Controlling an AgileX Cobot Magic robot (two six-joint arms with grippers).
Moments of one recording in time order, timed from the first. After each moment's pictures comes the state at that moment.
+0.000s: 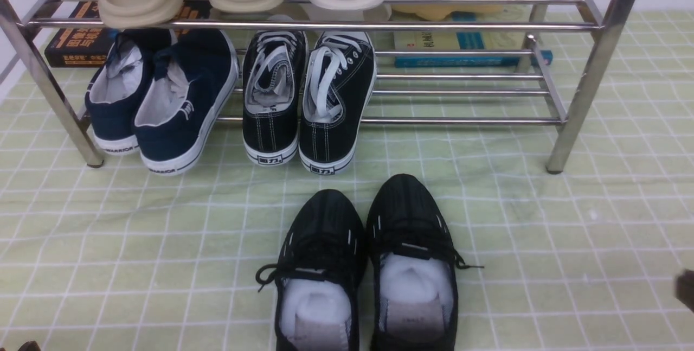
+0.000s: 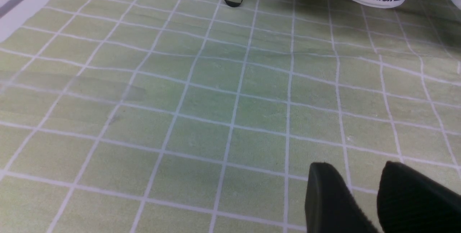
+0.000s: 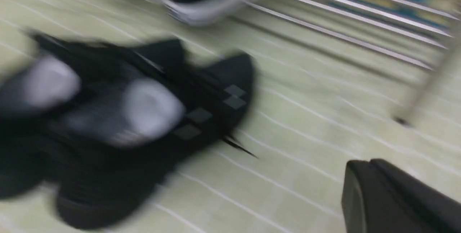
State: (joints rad) right arm 0.39 0.28 -0.20 0.07 0.30 -0.11; left arm 0.04 -0.01 0.01 0.08 0.39 -0.20
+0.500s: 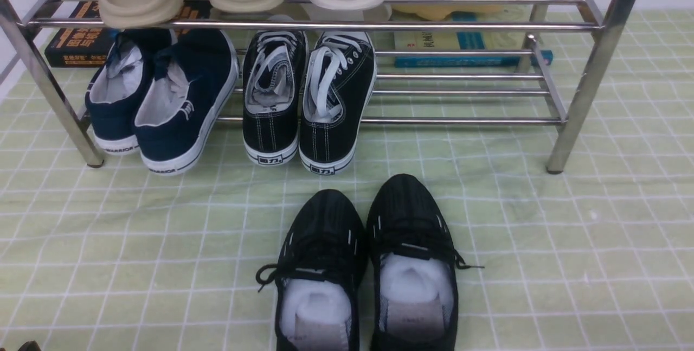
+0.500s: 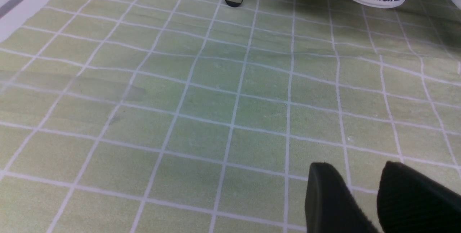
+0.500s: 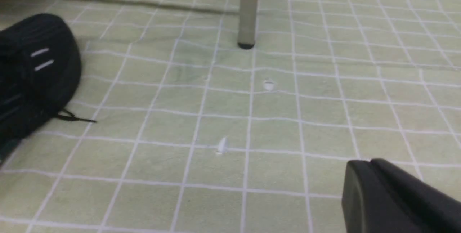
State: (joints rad) right arm 0.03 -0.01 0.02 0.08 0.34 -0.06; left arm 0.04 -0.01 0.01 0.08 0.39 -0.20
